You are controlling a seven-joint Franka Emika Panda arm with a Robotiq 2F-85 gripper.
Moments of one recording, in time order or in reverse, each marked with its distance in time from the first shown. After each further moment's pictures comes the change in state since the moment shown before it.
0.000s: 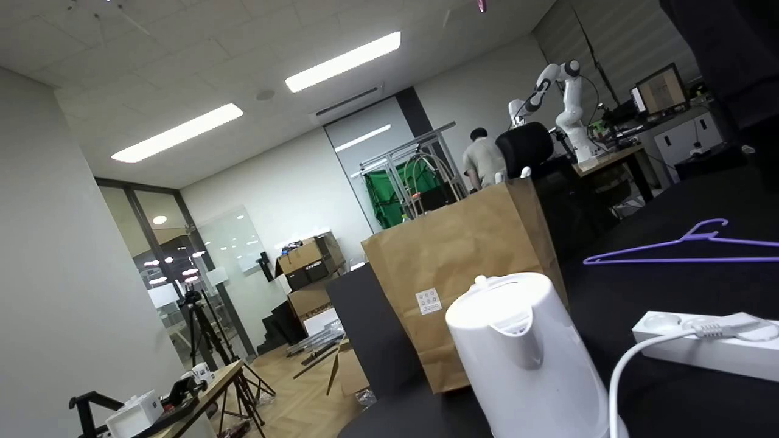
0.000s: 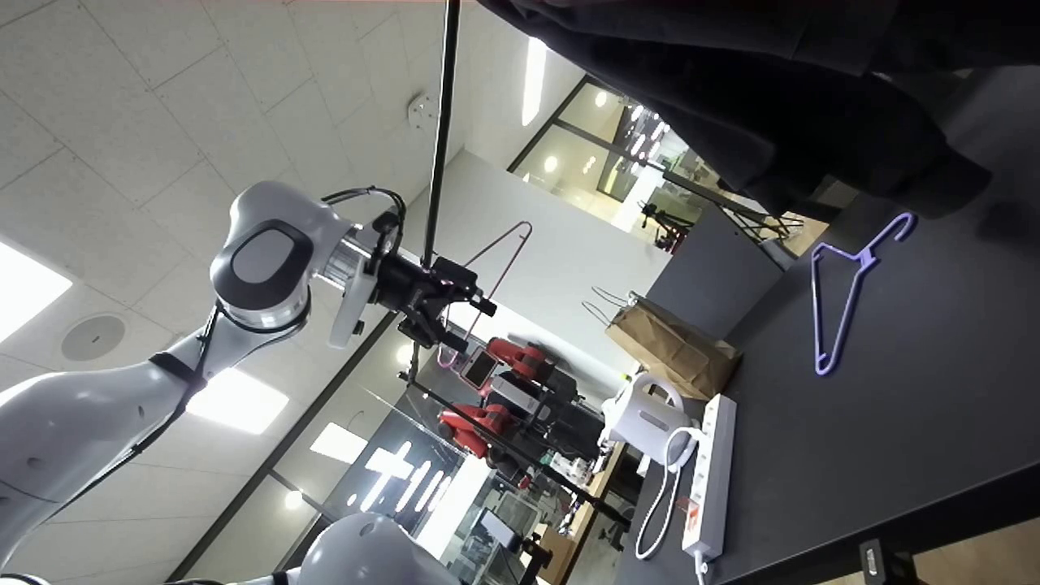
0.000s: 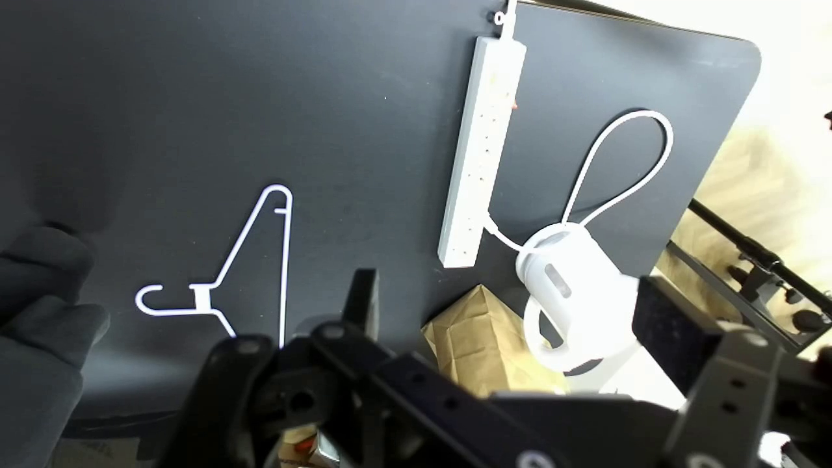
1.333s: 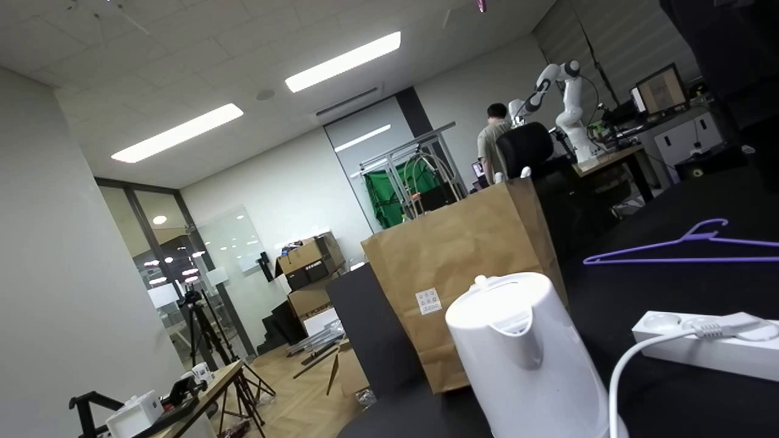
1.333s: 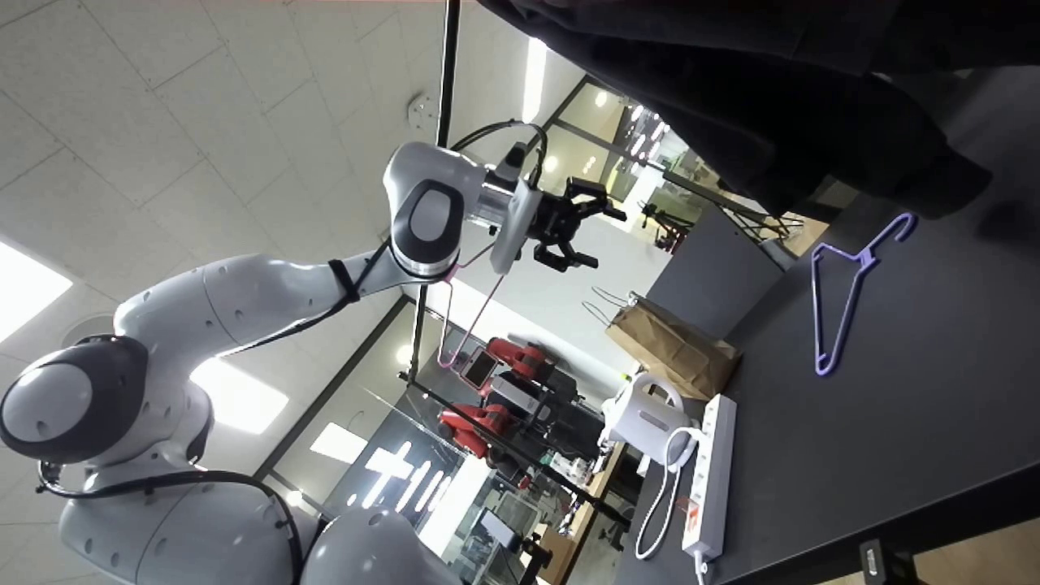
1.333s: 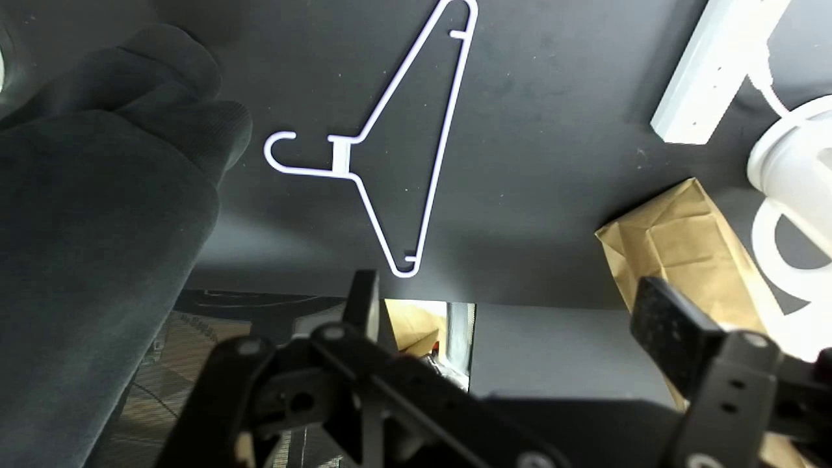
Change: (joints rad) arm 0.085 0.683 -0.106 0.190 0.177 0.646 -0.271
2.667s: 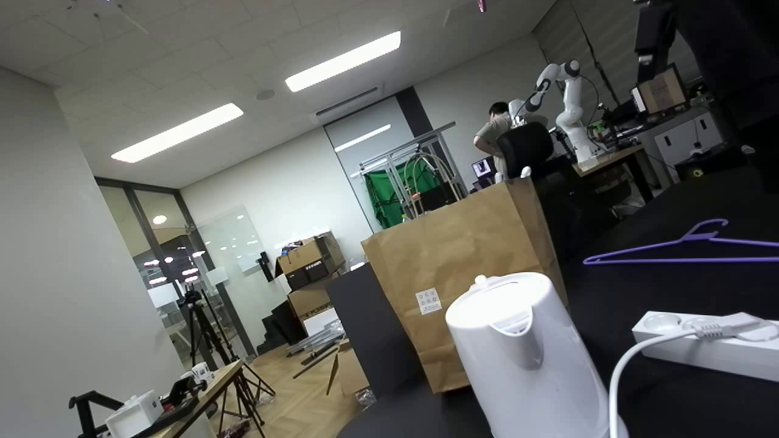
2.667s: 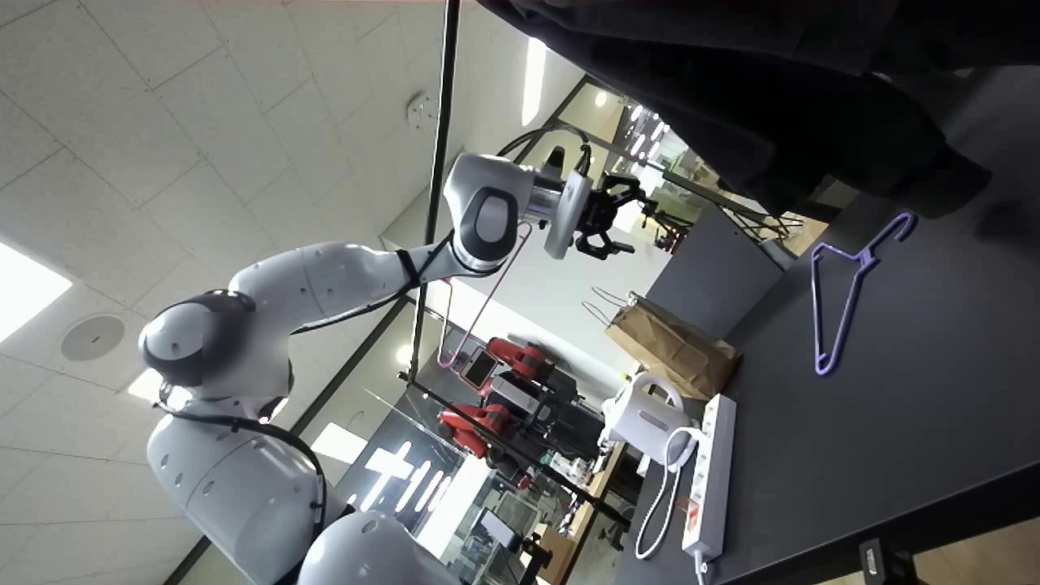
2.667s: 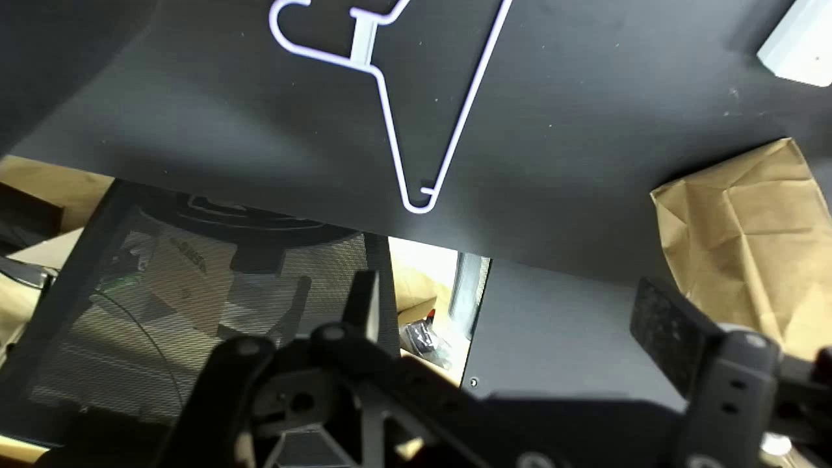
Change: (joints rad) arm -0.068 0.337 0.174 0.222 0.195 0.170 -0.184
